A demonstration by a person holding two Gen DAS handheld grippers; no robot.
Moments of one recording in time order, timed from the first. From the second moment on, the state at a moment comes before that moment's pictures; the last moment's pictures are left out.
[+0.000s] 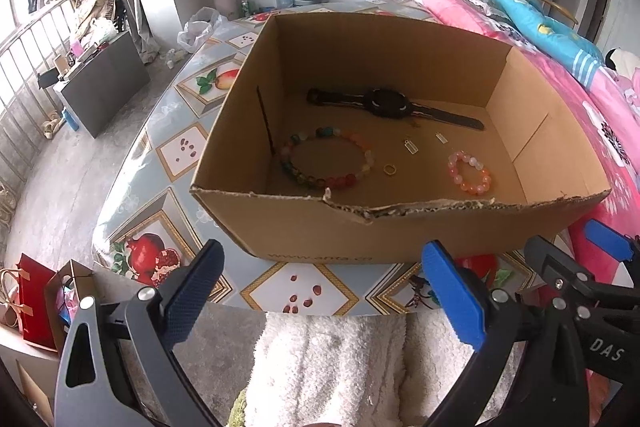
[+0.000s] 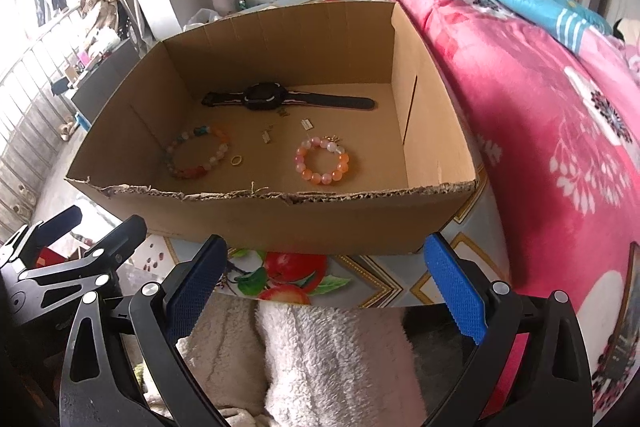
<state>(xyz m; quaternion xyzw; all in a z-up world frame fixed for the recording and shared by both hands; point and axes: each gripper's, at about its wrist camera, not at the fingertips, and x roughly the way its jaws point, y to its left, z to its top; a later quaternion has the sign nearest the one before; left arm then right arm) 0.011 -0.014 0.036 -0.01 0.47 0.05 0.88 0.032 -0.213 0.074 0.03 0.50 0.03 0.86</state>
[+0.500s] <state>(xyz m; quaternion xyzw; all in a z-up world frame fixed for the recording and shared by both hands) 0.012 -0.012 0.034 0.00 0.47 0.06 0.88 0.032 -0.213 0.071 0.02 0.50 0.02 0.87</state>
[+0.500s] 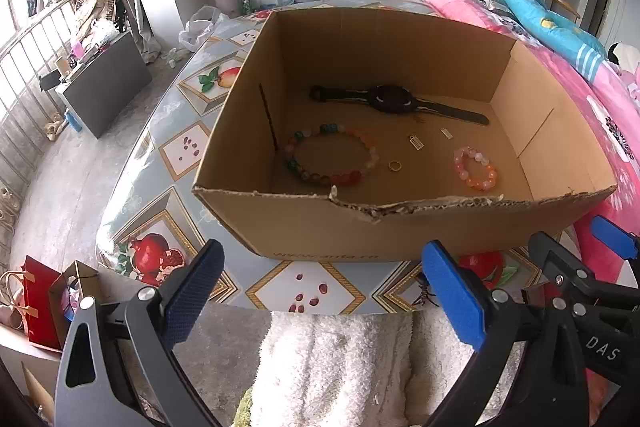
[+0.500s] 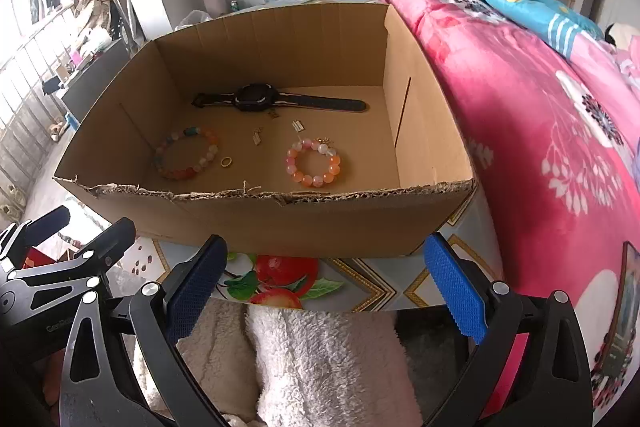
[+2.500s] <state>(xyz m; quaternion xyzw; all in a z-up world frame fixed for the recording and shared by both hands) 0.029 -0.009 0.015 -0.01 0.52 0.05 0.86 0.037 -0.209 0.052 0.04 0.54 -0.01 0.84</state>
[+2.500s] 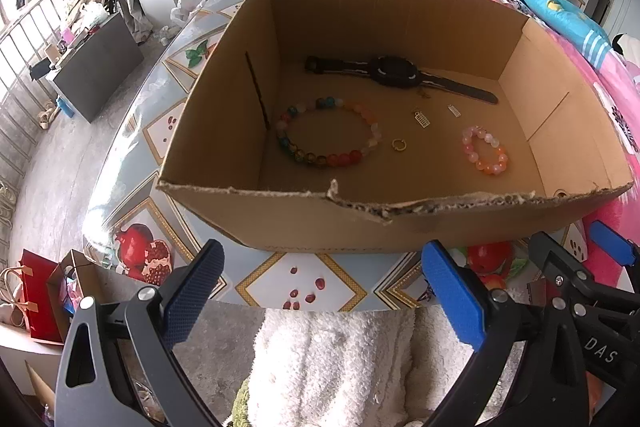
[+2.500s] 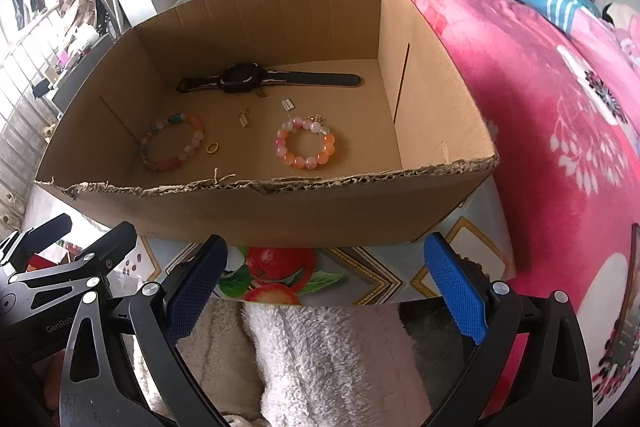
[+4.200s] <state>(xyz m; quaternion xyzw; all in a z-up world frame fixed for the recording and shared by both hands) 0.034 -0.005 0.013 -0.01 0.52 0.04 0.85 0.041 -0.210 0.052 0.04 0.54 0.00 0.84</state>
